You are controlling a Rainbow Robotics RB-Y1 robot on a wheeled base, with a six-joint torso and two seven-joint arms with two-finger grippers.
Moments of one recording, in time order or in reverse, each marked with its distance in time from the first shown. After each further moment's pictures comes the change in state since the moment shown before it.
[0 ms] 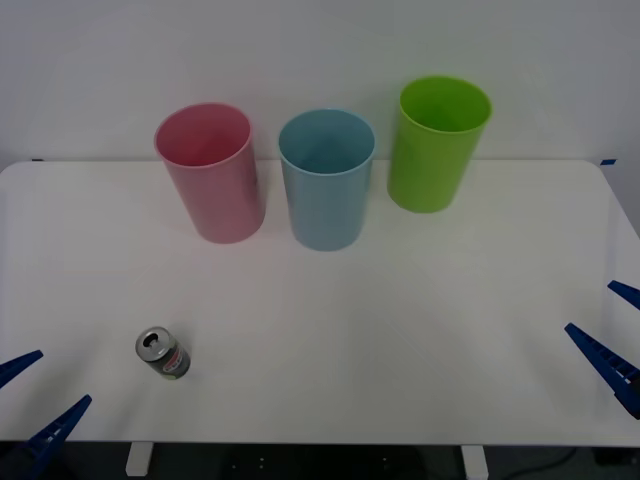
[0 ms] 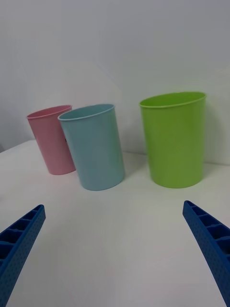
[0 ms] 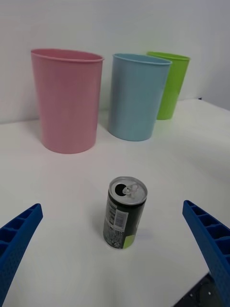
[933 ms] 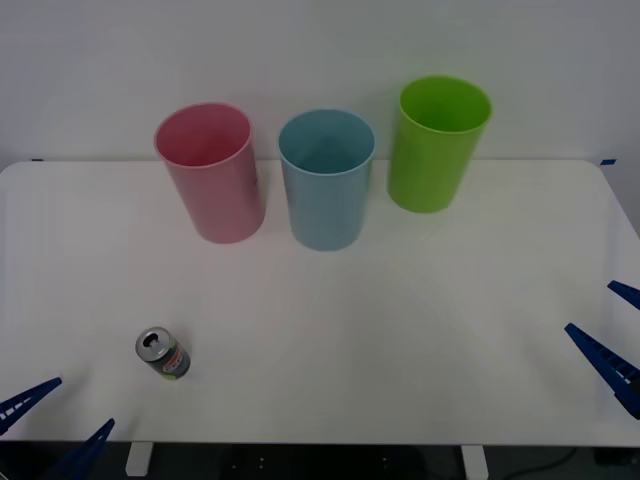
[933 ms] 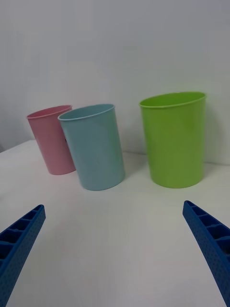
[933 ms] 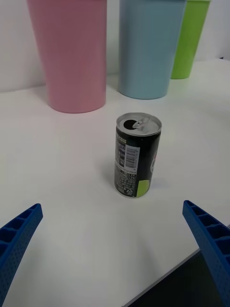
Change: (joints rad) right arm 0.000 0.000 0.000 0.000 0.000 0.000 0.000; left arm -0.040 -0.002 -0.110 0.211 0.013 0.083 -0.279
